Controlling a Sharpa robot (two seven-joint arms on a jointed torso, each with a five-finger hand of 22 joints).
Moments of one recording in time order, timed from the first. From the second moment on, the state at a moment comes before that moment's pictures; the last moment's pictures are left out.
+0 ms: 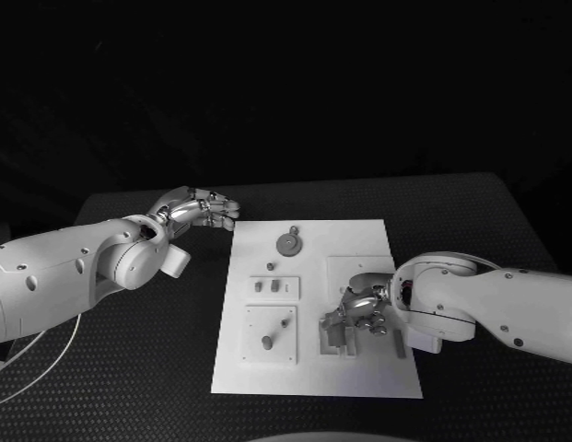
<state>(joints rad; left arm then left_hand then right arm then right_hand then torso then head) 1.22 -0.83 -0.11 1.29 -0.28 -0.14 0.28 0.98 -0.07 0.43 -0.26 0.08 0.86 0.19 0.26 0.50 1.10 0.15 0.07 0.20 0.90 0.12 0.49 0.53 0.03 0.93 0.02 0.07 0.89 1.25 -0.81 -0.23 1.67 -0.93 0.06 -0.53 0.71 0.01 0.55 -0.21 0.09 1.03 0.06 0.26 0.64 1.25 -0.03 0.99 1.19 1.30 -0.14 1.45 0.94 0.22 1.23 -0.06 0.91 1.31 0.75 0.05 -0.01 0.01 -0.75</state>
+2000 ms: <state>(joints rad) 1.22 -0.84 -0.11 1.29 -0.28 -0.14 0.27 0.98 -0.07 0.43 -0.26 0.08 0.86 0.19 0.26 0.50 1.10 0.15 0.07 0.20 0.90 0.12 0.48 0.53 0.03 0.93 0.02 0.07 0.89 1.23 -0.80 -0.23 1.66 -0.91 0.05 -0.56 0.65 -0.06 0.60 -0.17 0.09 1.03 0.06 0.25 0.64 1.26 -0.03 0.99 1.19 1.30 -0.13 1.45 0.92 0.22 1.23 -0.06 0.91 1.31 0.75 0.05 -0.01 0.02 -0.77</state>
